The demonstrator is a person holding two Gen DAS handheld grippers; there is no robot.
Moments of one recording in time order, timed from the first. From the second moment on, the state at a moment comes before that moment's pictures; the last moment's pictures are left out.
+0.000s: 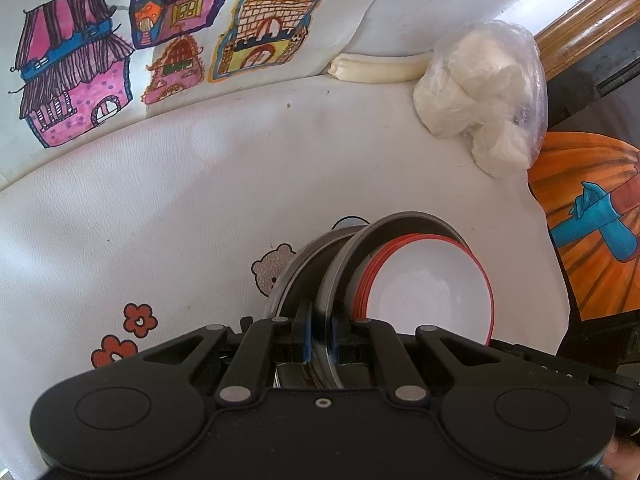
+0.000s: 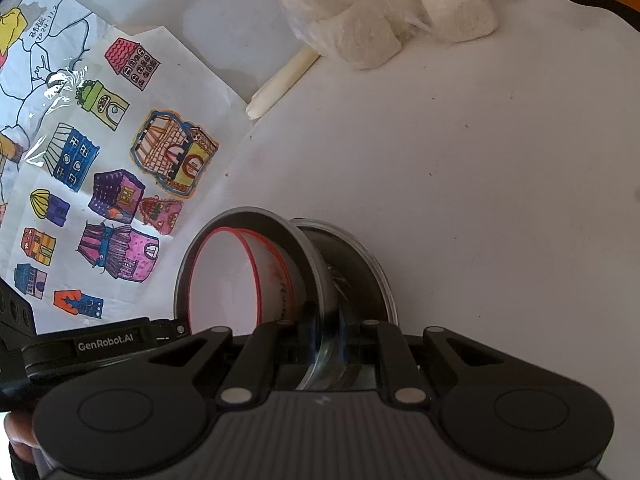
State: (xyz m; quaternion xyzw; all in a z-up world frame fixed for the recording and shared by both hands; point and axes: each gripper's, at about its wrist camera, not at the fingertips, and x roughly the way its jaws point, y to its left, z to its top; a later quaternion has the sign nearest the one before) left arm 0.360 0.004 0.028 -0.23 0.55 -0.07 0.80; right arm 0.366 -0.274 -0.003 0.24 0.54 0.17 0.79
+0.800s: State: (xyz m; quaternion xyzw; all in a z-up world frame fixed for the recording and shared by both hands) left arm 0.365 0.002 0.023 -0.23 0.56 -0.07 0.80; right arm 0.365 -0.270 -0.003 0.20 0.53 0.16 0.81
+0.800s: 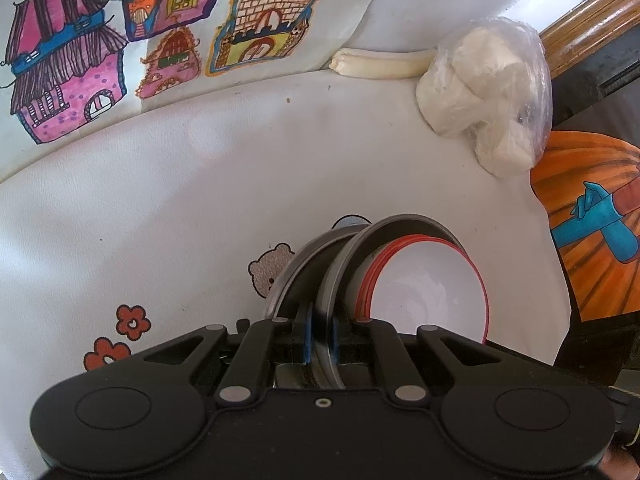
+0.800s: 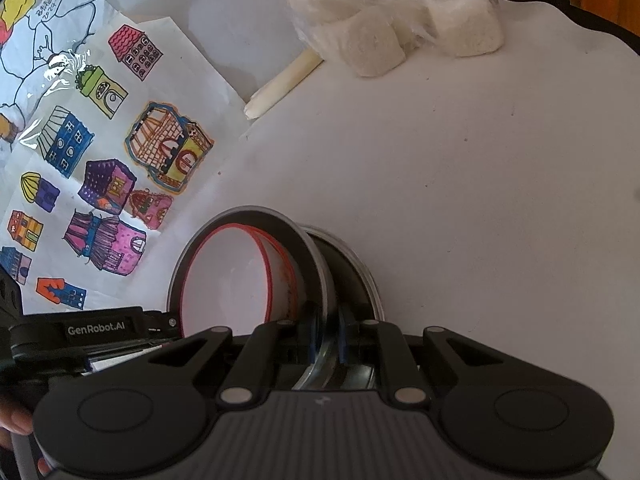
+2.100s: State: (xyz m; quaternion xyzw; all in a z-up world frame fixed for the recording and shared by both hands) left arm 0.345 0.006 0.040 -0.21 0.54 -0.05 0.81; right arm 0.351 -0.282 0.013 0.21 0.52 0.16 0.81
